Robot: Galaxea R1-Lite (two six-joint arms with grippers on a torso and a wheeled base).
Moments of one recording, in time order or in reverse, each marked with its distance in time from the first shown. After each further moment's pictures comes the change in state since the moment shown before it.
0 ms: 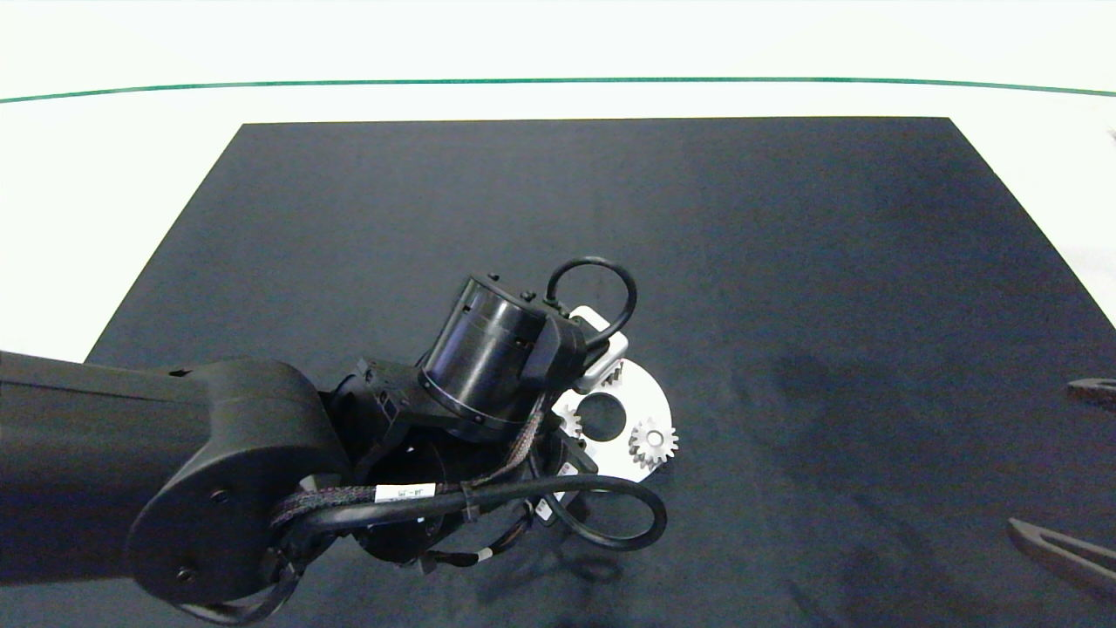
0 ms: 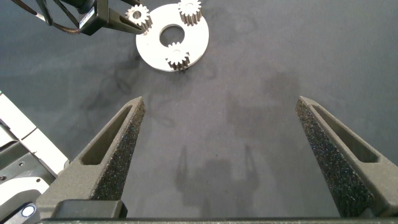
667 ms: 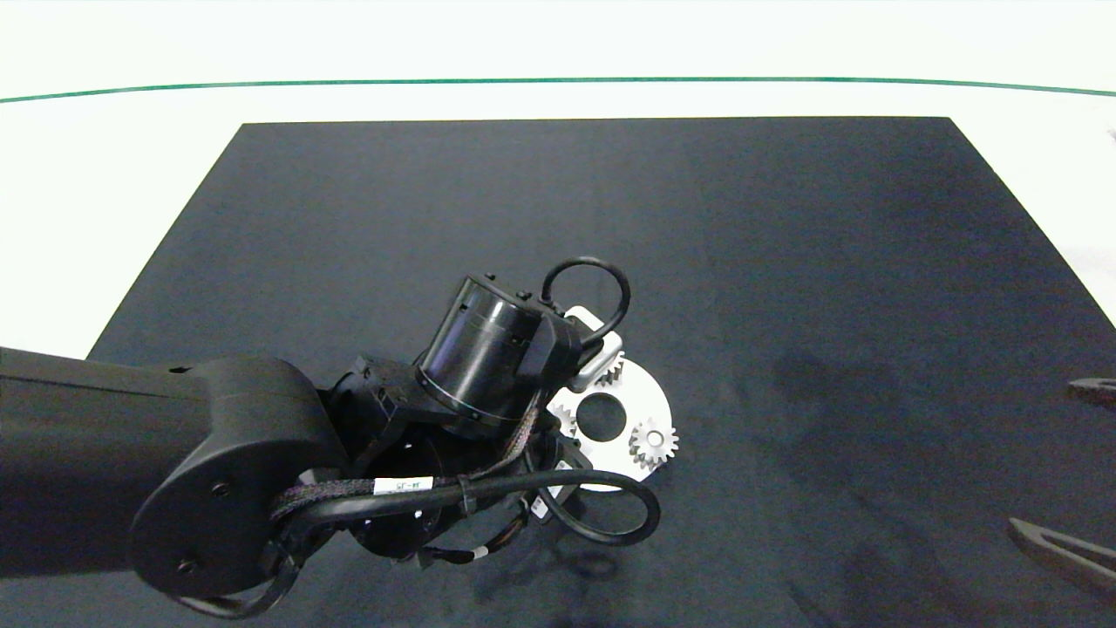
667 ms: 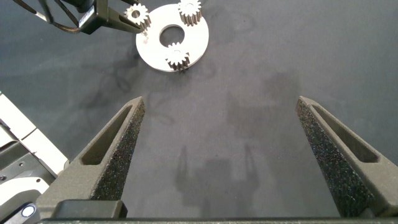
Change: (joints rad) left arm 0.007 -0.006 0.004 0.006 0.001 -0.002; right arm 0.000 -0.001 0.000 0.000 0.000 0.000
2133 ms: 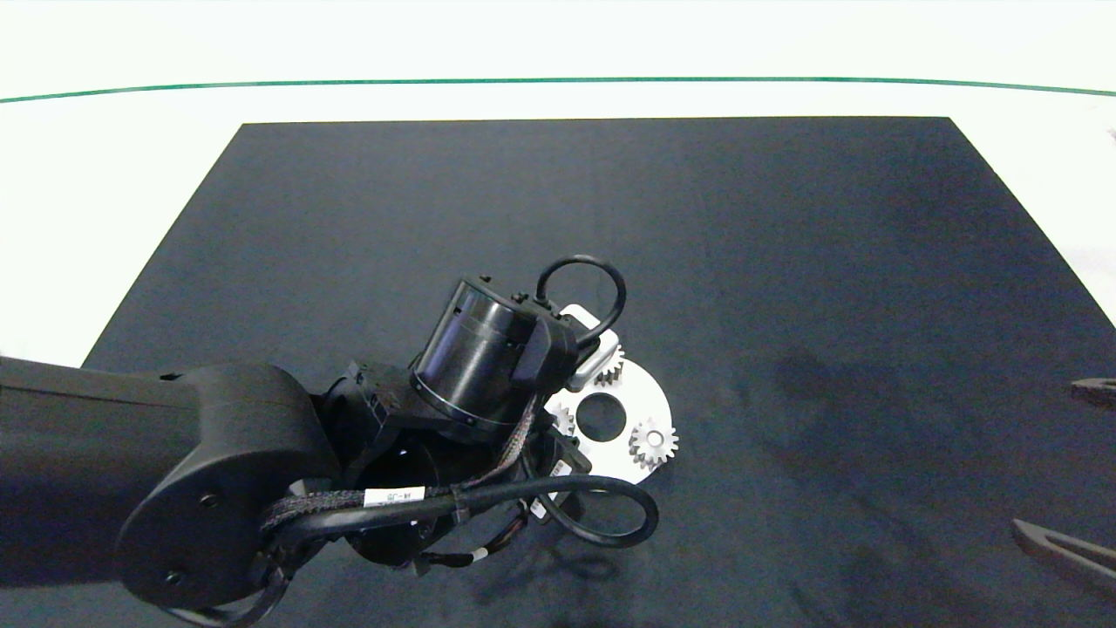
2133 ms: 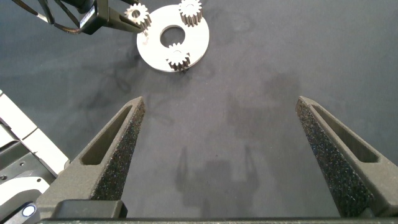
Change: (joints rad) left arm -0.003 -0.006 0.021 -0.028 0.013 -0.014; right arm 0.001 -0.004 0.000 0.001 0.001 -0.001
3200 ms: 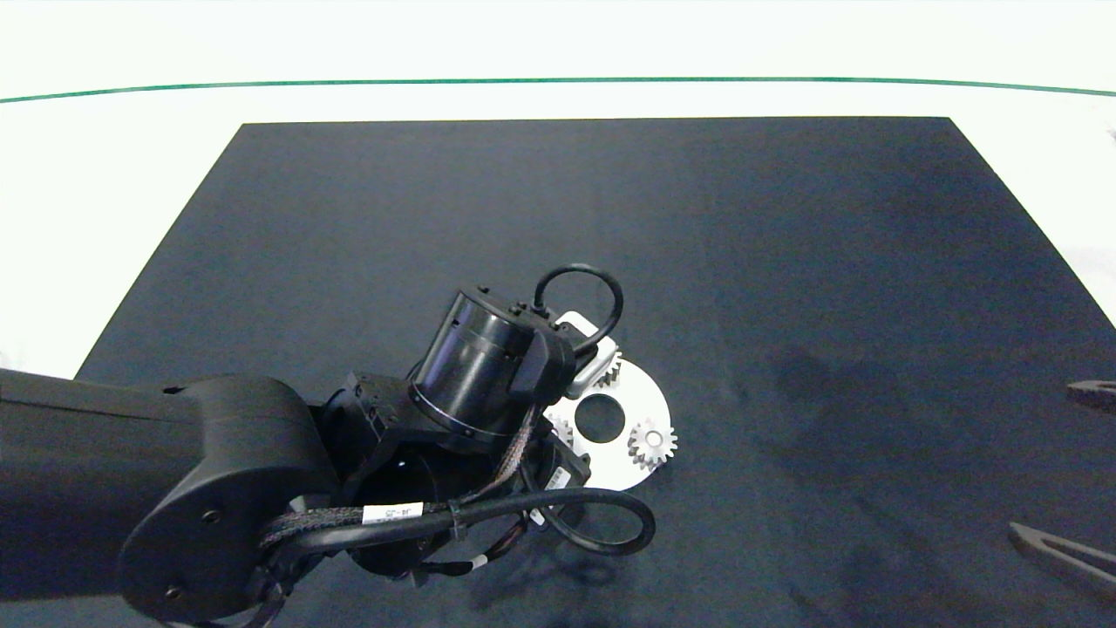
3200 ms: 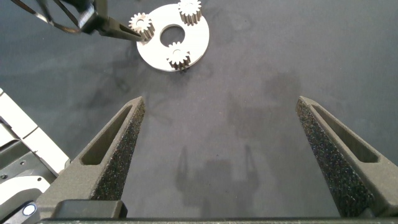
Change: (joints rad) left arm -0.001 -0.013 0.024 -0.027 0.000 -0.009; right arm 0.000 0.002 0.002 0.000 0.003 0.000
